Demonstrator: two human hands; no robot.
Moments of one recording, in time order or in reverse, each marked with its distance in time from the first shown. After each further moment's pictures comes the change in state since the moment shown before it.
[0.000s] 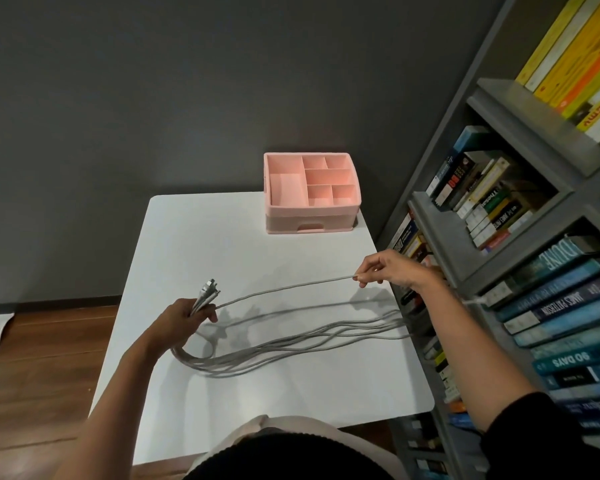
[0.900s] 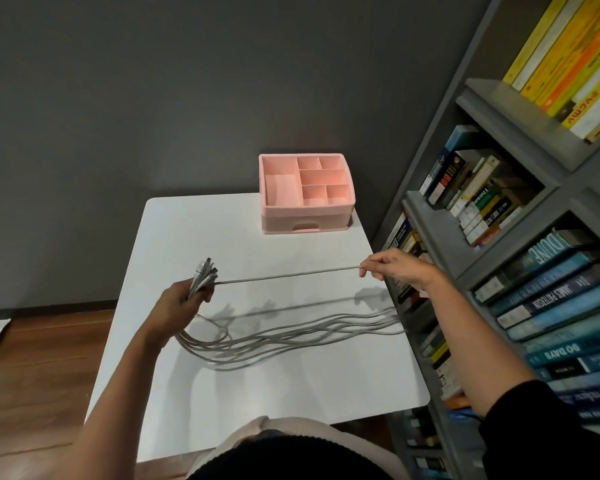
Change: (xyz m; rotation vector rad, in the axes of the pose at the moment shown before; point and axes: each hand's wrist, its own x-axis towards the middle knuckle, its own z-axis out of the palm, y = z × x) left_hand -0.010 0.027 -0.002 -0.094 0.155 0.174; right_hand -0.020 -0.001 -0.008 -0.004 0.007 0.015
